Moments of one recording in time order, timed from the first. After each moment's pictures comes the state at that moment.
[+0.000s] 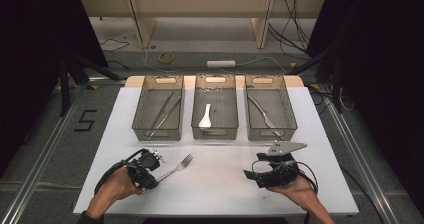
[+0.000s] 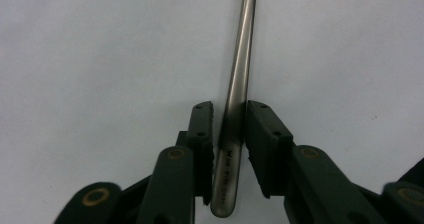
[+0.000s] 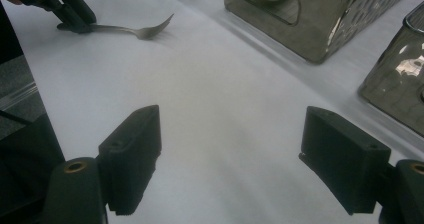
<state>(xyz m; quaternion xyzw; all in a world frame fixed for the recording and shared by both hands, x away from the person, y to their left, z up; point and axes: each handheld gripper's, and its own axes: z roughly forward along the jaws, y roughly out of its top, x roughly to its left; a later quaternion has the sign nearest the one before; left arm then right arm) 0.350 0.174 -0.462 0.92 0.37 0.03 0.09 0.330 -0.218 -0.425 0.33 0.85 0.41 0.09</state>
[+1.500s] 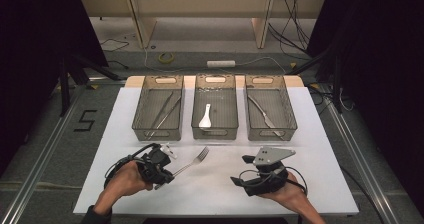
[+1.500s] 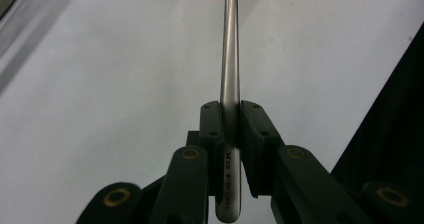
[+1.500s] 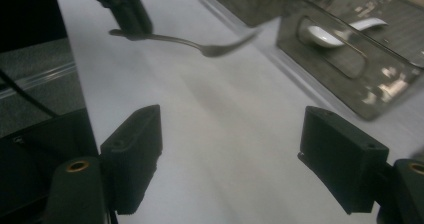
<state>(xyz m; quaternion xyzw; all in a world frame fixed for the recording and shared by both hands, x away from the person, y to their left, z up) 0.348 0.139 -0.429 0.94 0.29 0.00 0.19 0.312 -0.182 -0.416 0.24 0.86 0.43 0.11</state>
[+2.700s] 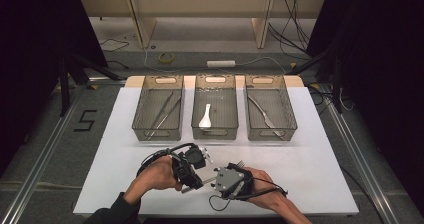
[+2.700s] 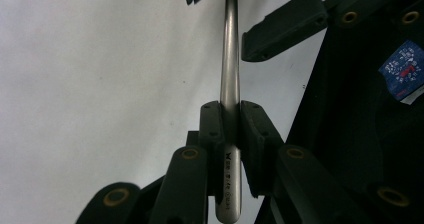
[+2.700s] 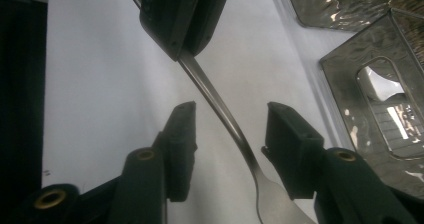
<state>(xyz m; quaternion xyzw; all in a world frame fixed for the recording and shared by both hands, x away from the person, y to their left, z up) 0.350 0.059 -0.414 0.96 0.20 -0.06 0.16 0.304 -0.111 -0.448 0.04 0.92 0.31 0.23</state>
